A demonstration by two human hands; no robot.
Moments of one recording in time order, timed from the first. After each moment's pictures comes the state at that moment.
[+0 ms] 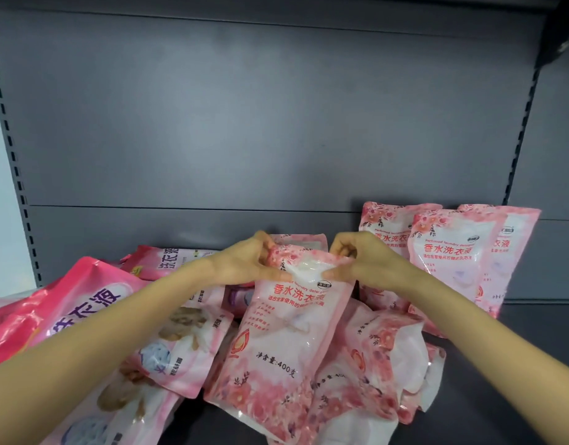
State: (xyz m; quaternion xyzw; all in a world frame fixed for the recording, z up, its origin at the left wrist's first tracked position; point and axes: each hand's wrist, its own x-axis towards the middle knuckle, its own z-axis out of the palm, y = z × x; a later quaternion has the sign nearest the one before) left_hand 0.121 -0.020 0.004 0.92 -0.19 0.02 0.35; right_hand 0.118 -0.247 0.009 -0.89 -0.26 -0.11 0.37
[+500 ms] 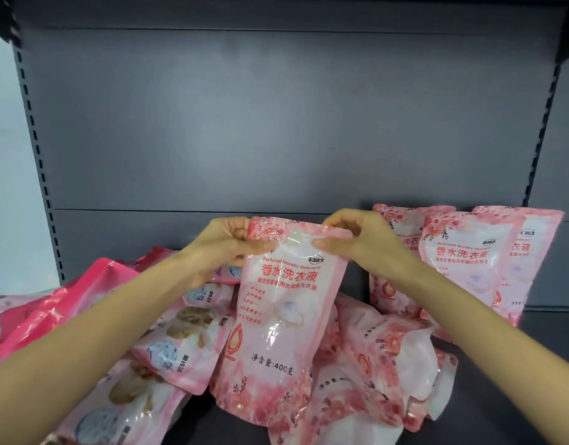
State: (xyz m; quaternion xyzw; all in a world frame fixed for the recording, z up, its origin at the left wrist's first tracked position) left_hand 0.085 -0.005 0.025 0.77 -0.13 0.07 0.62; right_hand 0.102 -0.228 0.030 -0.80 -0.28 -0.17 0.50
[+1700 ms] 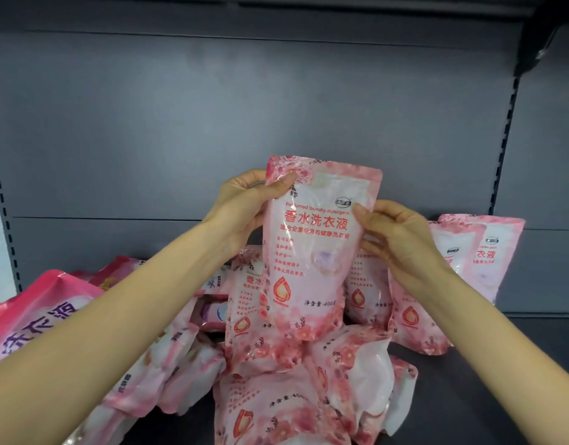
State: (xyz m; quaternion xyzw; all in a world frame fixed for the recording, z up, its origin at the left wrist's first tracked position) left_hand 0.089 -0.097 0.080 0.62 -0.16 0.14 0.76; right_hand 0.103 -0.293 0.042 -0.59 -0.19 -0.15 0.77
